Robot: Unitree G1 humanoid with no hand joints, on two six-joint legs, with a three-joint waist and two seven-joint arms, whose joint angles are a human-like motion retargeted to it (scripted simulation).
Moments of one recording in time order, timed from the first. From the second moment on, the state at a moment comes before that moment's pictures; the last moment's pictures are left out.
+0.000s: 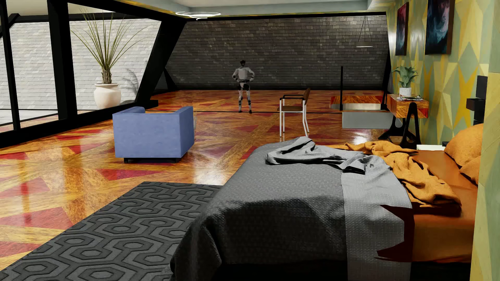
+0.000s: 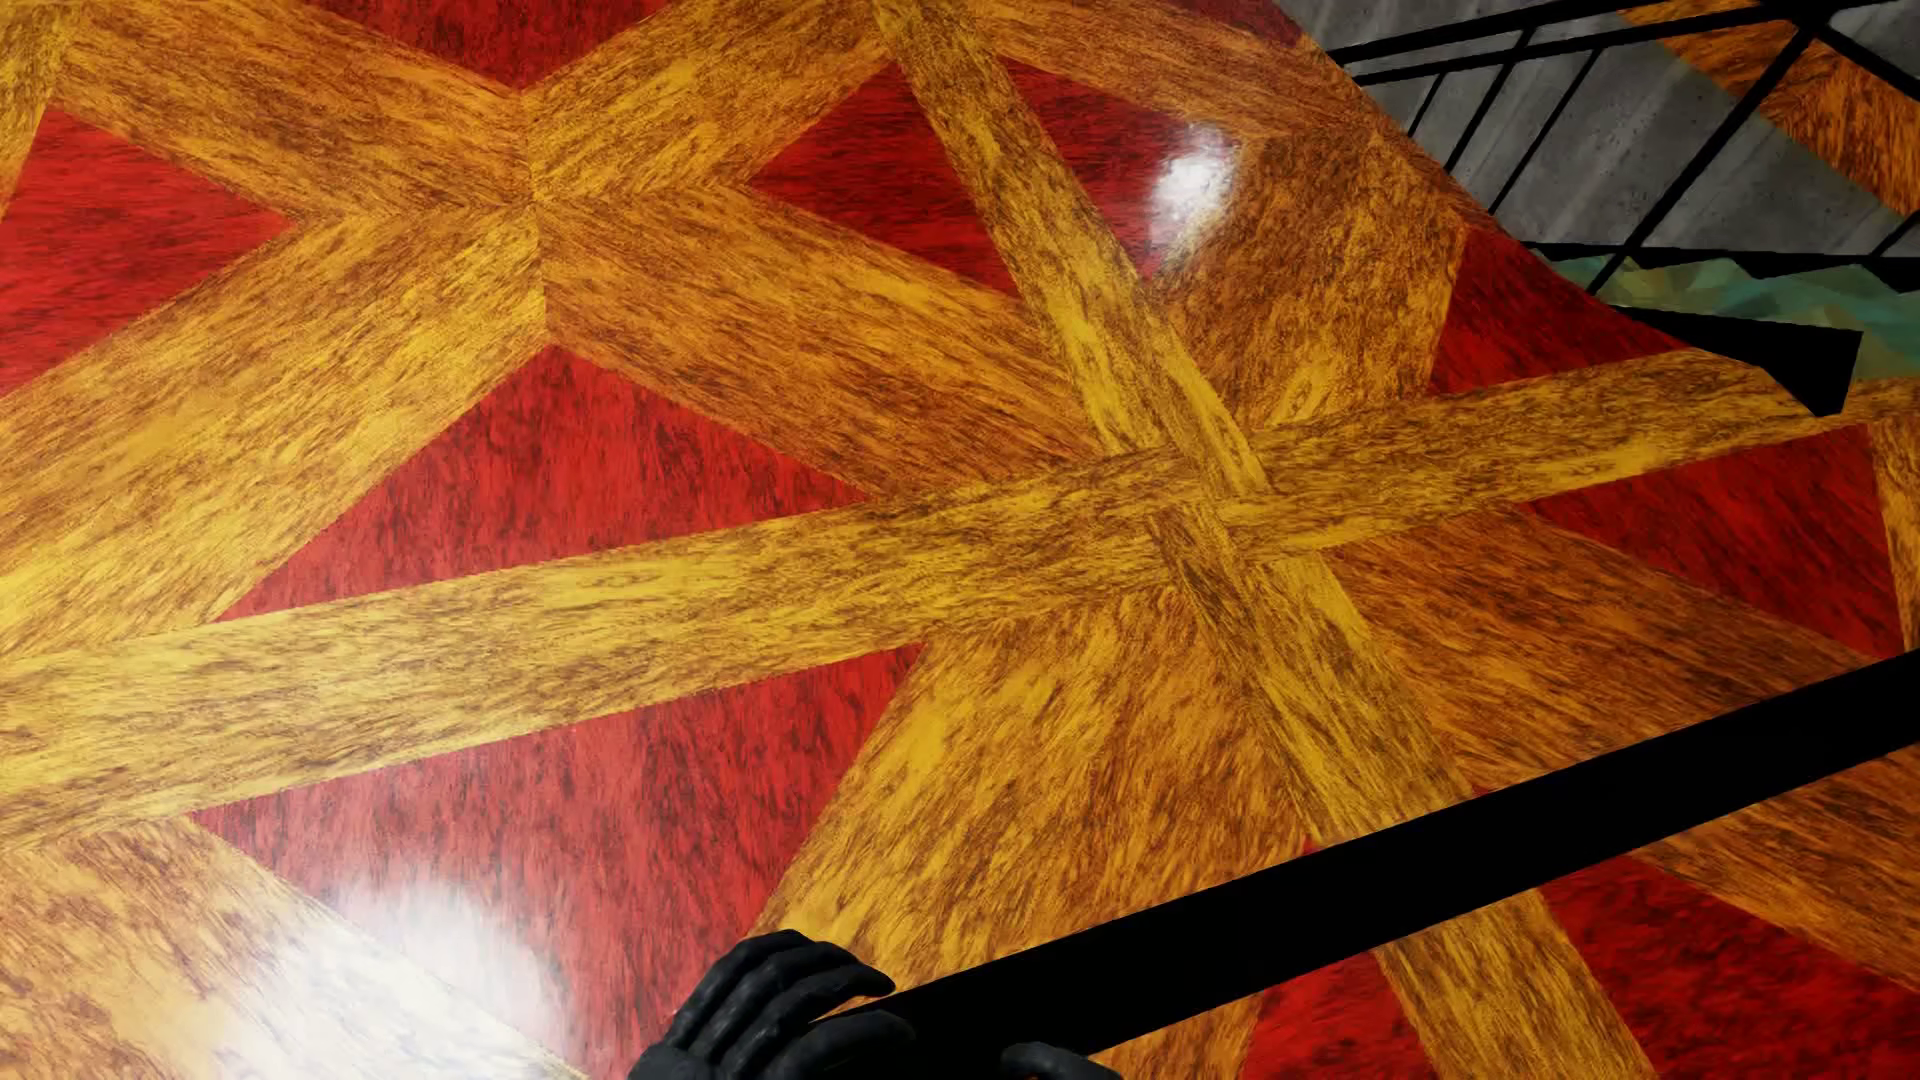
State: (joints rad) body -0.32 -0.34 0.02 0.08 0.15 -0.11 0.20 0.59 -0.01 0.37 0.68 0.27 -0.11 -0.15 -0.12 0.61 -0.84 -0.05 0.26 -0.80 1.26 0.03 0.17 1.01 -1.21 -0.39 -0.27 0.99 -0.95
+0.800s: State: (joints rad) body -0.50 -0.39 -0.03 0.40 -0.07 0.06 0.62 -0.40 0.07 0.46 0.35 0.35 -0.11 -0.08 -0.12 0.80 -0.72 -0.07 -0.03 -0.82 1.24 0.04 0.20 1.09 -1.24 -0.36 -0.34 0.99 -0.97
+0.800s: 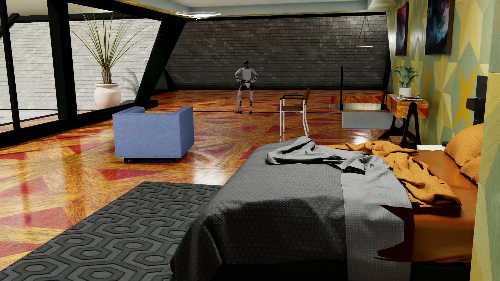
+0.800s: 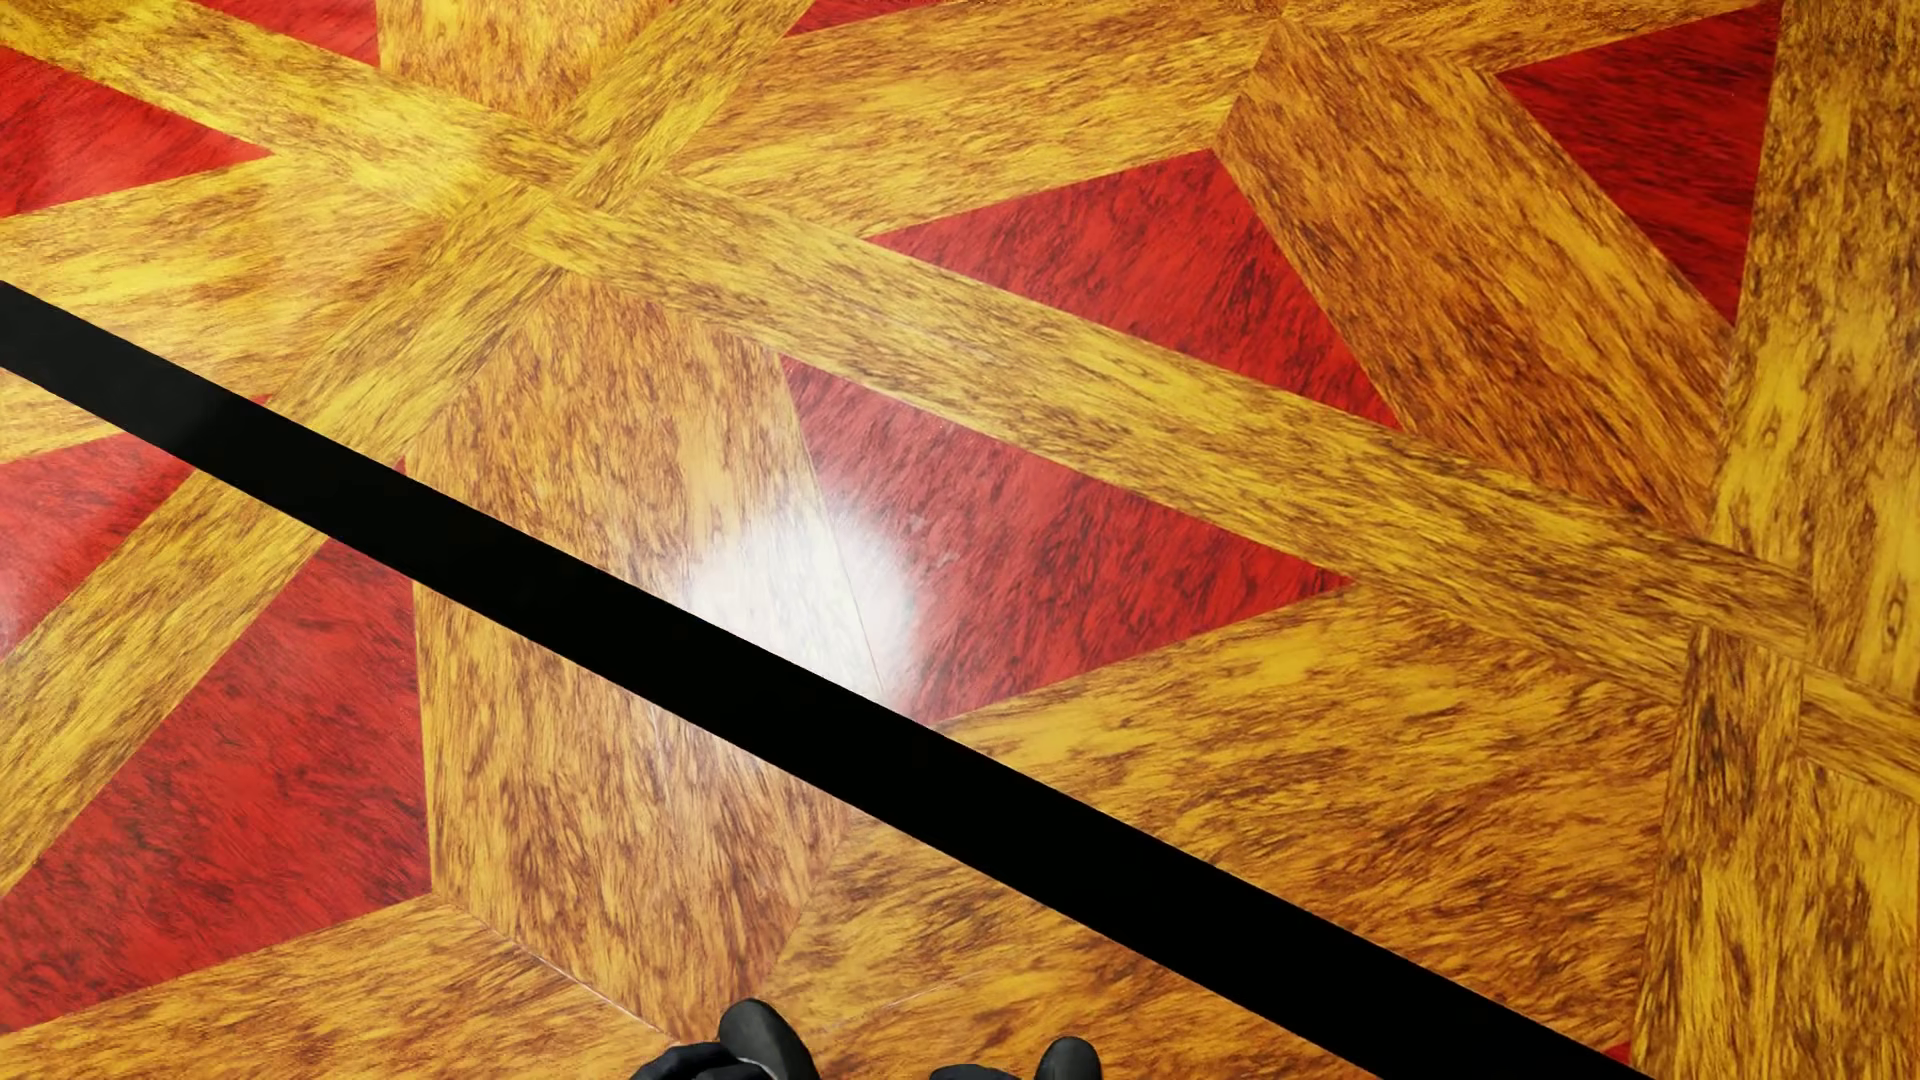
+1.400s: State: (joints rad) body -0.05 -0.10 0.03 0.20 -0.58 -0.01 0.86 -1.00 -0.04 0.29 0.36 0.27 -0.12 -0.18 0.06 0.69 -0.76 -0.06 0.06 -0.82 1.27 0.07 0.23 0.92 -1.10 -0.36 -0.34 0.97 -0.92
